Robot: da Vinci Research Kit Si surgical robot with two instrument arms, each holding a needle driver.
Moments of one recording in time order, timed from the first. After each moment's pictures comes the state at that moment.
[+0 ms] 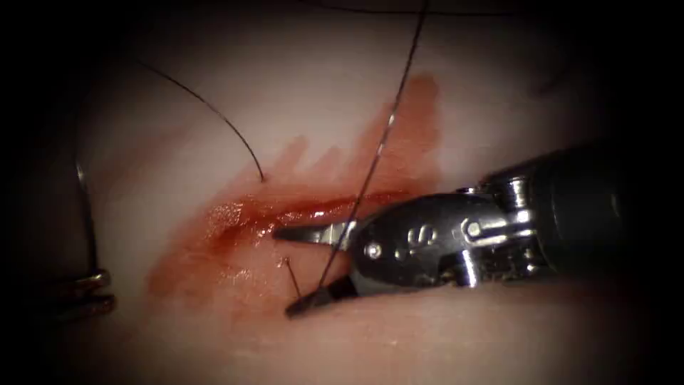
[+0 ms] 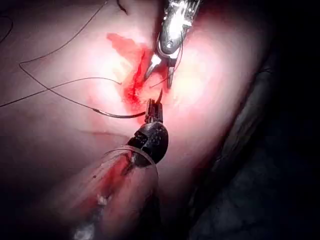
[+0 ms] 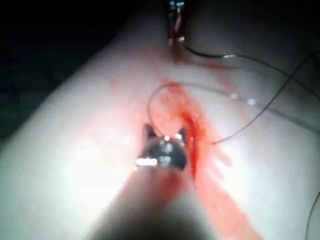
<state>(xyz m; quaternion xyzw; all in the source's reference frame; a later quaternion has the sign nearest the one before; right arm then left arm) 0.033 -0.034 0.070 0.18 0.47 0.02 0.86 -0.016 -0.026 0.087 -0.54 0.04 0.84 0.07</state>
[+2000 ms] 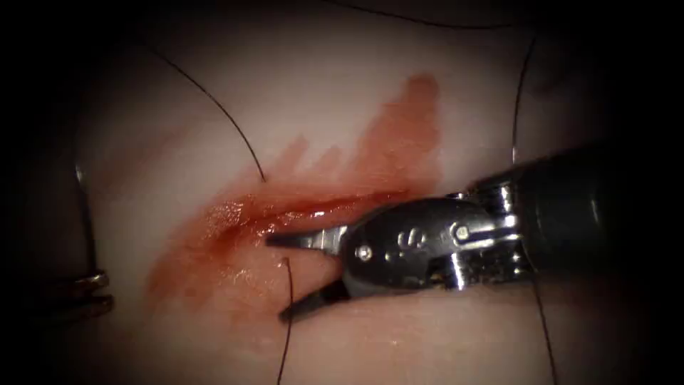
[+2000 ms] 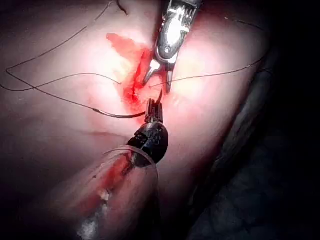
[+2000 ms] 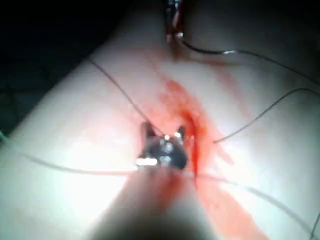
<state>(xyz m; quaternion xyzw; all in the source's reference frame) 0.033 -0.034 0.071 0.19 0.48 0.03 0.86 -0.016 -0.026 0.087 -0.54 0.04 0.84 0.07</state>
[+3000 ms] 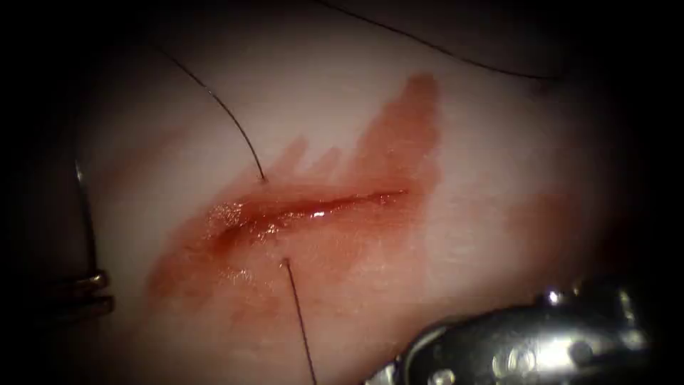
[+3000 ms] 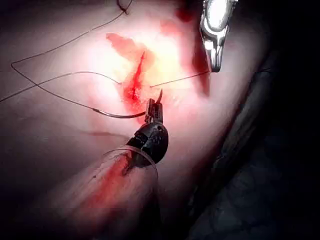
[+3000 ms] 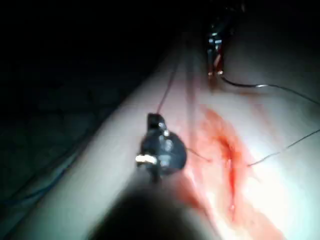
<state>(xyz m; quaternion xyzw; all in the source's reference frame) 0.029 -0.039 0.058 0.34 0.51 -0.10 0.78 -0.016 -0.026 0.087 -0.54 0.04 0.84 0.07</state>
